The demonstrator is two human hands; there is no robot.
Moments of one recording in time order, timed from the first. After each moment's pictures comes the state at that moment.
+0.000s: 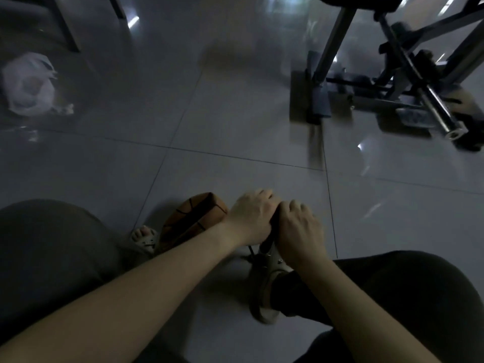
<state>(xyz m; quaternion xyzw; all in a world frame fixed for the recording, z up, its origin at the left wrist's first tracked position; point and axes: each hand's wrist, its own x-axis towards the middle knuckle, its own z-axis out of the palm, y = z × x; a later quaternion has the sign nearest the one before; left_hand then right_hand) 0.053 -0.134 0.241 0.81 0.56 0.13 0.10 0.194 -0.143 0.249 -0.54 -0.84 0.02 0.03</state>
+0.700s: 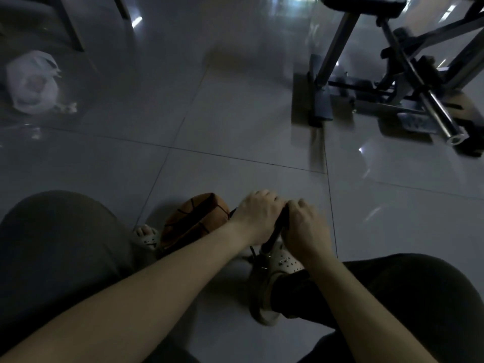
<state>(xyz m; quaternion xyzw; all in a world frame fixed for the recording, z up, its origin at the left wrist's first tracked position) 0.059 -0.132 0.237 0.82 0.56 0.12 0.05 0.200 -0.131 0.247 -0.58 -0.81 0.08 0.04</state>
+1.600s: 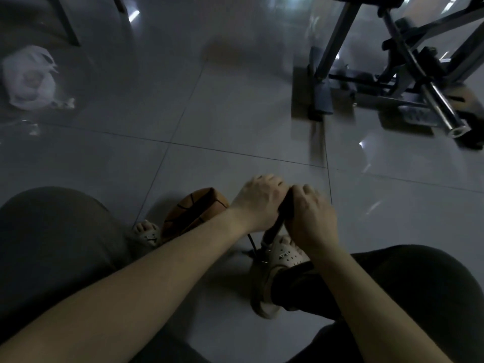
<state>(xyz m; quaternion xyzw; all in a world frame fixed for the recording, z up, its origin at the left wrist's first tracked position) 0.058 -0.124 0.252 0.82 0.54 0.18 0.04 0.203 -0.127 0.259 -0.58 -0.81 0.05 0.06</state>
